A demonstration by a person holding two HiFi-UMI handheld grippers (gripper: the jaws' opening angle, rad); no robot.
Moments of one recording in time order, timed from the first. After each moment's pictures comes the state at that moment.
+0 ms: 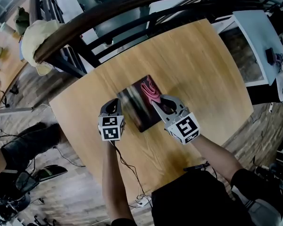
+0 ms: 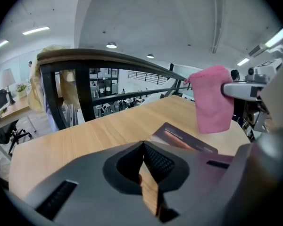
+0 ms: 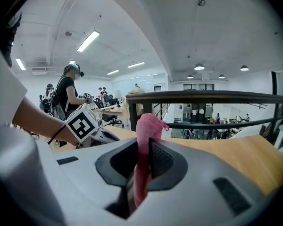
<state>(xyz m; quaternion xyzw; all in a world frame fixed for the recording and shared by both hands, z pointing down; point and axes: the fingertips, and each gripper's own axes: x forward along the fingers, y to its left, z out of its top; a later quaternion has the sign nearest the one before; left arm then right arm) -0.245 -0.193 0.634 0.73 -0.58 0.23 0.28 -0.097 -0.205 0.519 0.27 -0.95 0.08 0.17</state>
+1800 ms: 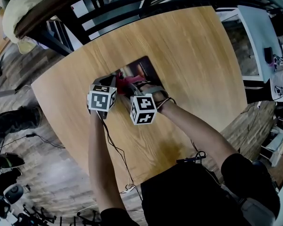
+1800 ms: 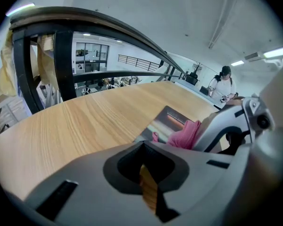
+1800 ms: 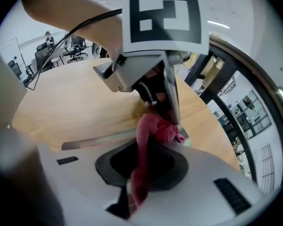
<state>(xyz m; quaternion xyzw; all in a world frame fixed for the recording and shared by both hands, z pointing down) -0.236 -0.217 0.706 0.75 -0.49 0.27 0.35 -0.188 -0.143 0.712 -0.04 -0.84 -0.15 0.51</state>
